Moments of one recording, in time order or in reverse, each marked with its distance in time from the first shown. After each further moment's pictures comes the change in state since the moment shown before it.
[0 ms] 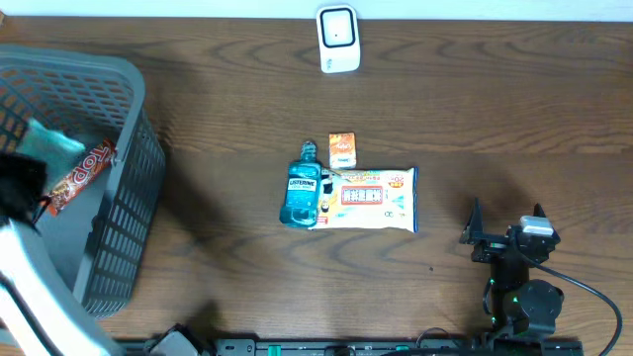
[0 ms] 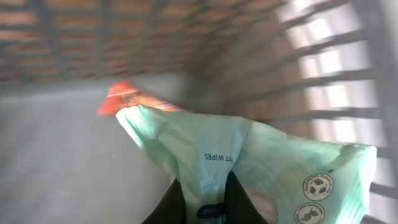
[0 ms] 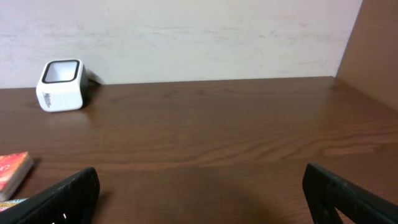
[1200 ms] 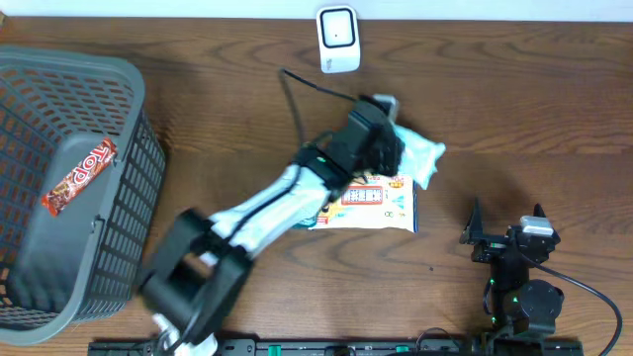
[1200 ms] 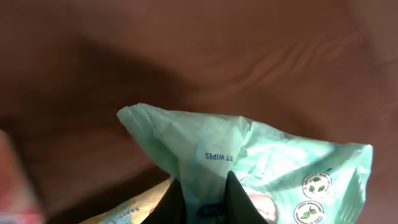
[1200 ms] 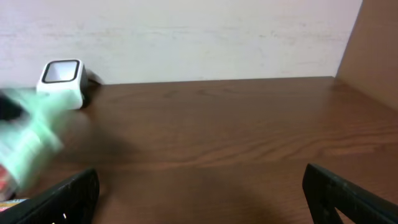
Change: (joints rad) left arm -1.490 0.629 0.003 0.715 0.010 0.126; right arm 0.000 0.001 0.000 0.000 0.000 0.000
